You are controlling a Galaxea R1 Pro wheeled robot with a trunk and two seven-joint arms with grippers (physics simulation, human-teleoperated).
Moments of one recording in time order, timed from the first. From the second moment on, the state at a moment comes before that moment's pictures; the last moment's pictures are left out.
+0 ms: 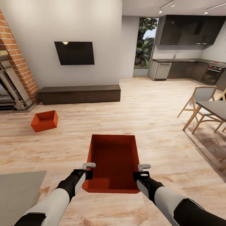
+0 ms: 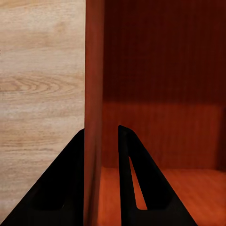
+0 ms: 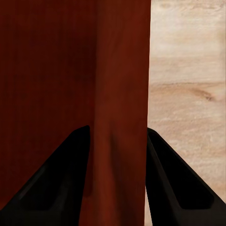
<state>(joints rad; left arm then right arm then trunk) -0.74 -0.11 0.01 -0.39 0.02 0.41 0.10 -0.82 0.10 0.62 -0.14 -0.55 0.09 -0.30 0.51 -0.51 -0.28</state>
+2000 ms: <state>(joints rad) -0.74 -0.10 0.01 -0.40 0.02 0.40 0.10 -0.82 0.10 0.61 -0.15 -0.54 0.09 -0.30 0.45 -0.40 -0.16</state>
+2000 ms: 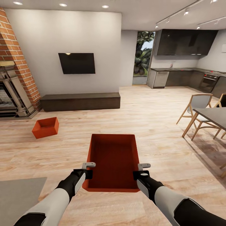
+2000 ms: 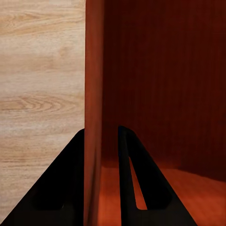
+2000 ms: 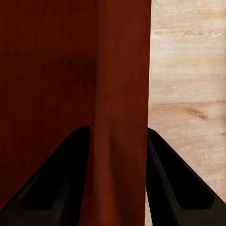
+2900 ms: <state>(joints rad) -0.74 -0.10 0.01 -0.40 0.02 0.40 0.10 -0.82 0.10 0.61 -0.15 -0.54 0.09 -0.30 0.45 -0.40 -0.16</state>
